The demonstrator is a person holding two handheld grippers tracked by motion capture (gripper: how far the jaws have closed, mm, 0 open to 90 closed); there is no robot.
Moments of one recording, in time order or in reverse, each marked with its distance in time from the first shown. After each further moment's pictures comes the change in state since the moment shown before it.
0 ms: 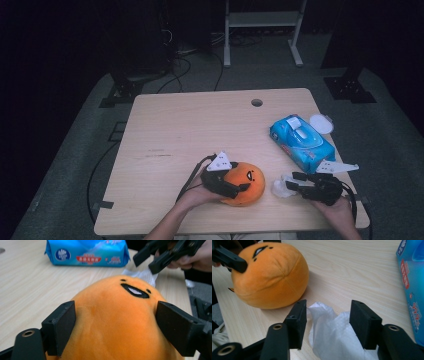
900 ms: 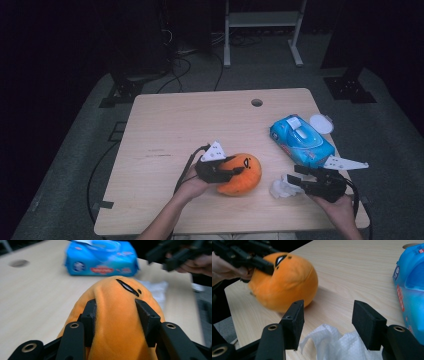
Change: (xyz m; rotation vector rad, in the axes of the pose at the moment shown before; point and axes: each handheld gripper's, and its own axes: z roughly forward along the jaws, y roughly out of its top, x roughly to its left) left arm 0.020 0.025 -0.025 -0.044 0.085 0.014; right arm 0.004 0.014 -0.013 -0.123 0.028 0.019
